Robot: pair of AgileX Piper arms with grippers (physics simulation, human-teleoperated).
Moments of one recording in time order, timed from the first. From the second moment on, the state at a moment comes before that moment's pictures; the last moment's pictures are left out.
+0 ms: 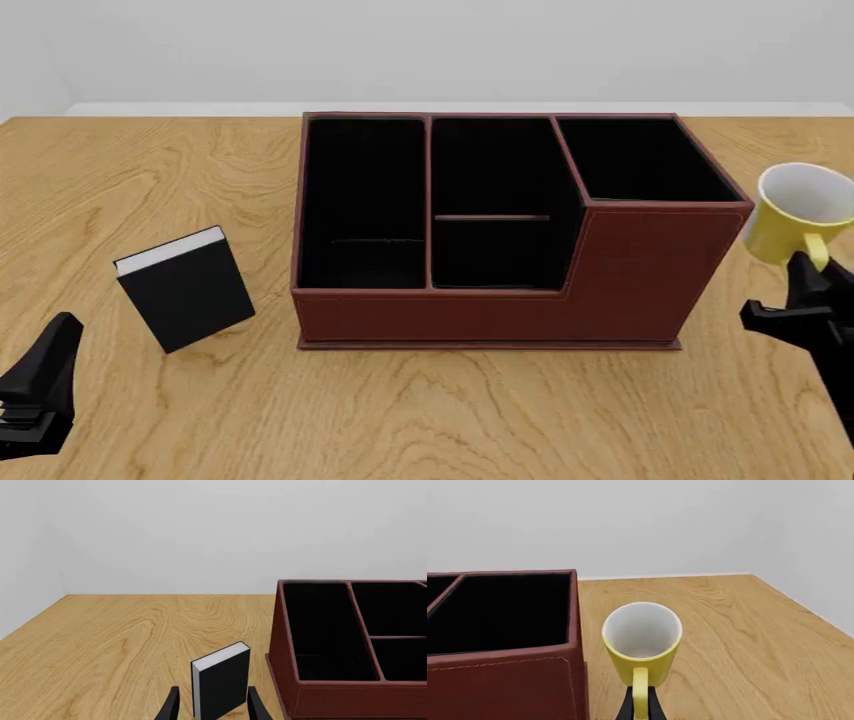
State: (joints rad) left arm 0.00 0.01 0.00 0.00 0.00; right arm -0.23 1.31 -0.04 -1.18 -0.07
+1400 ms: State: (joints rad) left arm 0.00 0.01 0.00 0.00 0.00; right arm -0.24 1.51 -0.11 -1.22 -0.06
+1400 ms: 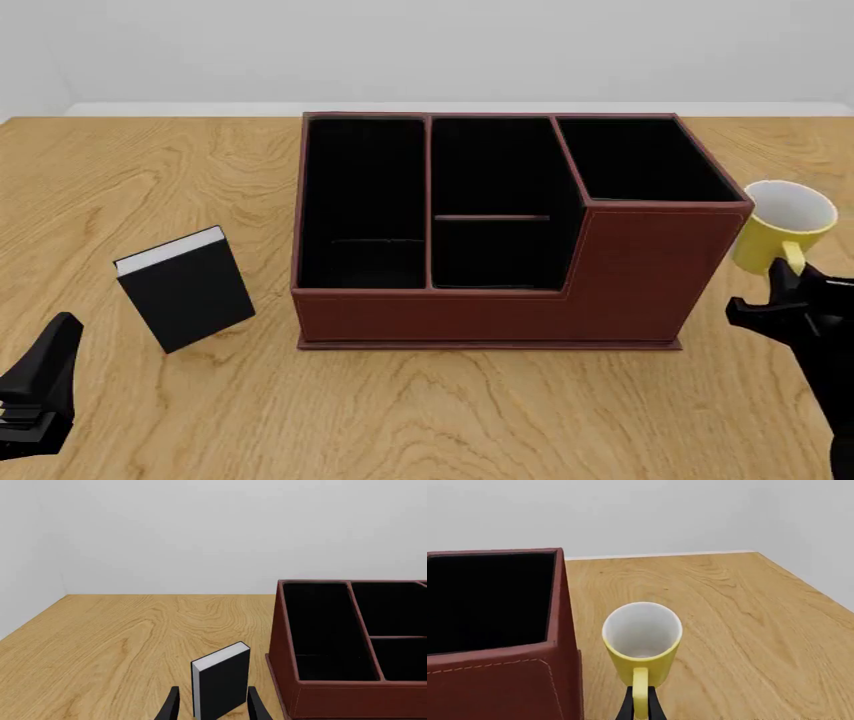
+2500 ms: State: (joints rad) left arm 0.00 0.01 0.00 0.00 0.00; right arm -0.26 1.68 -0.20 -1.22 -0.06
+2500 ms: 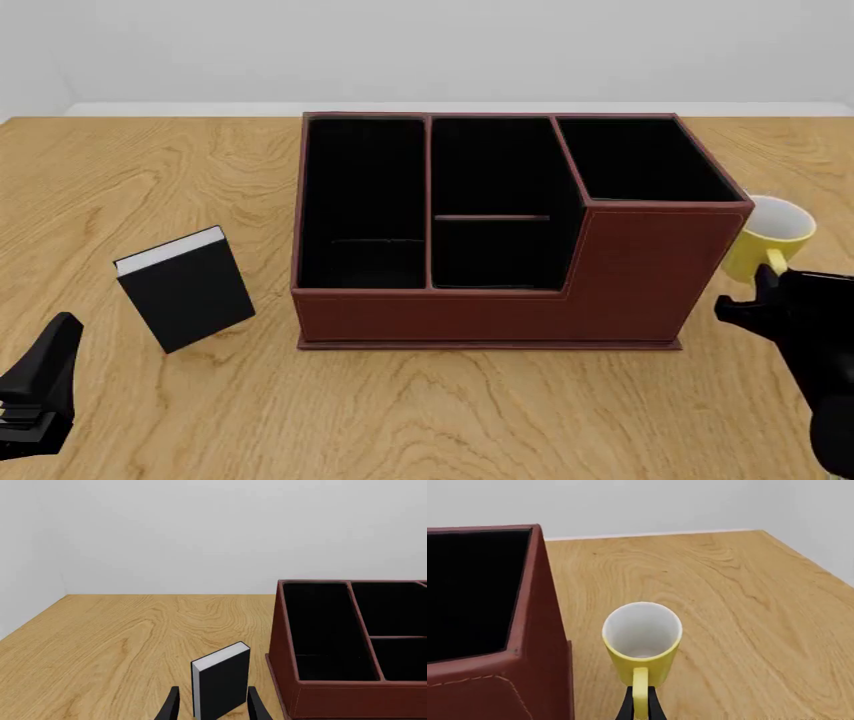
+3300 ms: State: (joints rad) left arm 0.00 0.01 0.00 0.00 0.00; right arm -0.27 1.77 -0.23 -1.22 -0.09
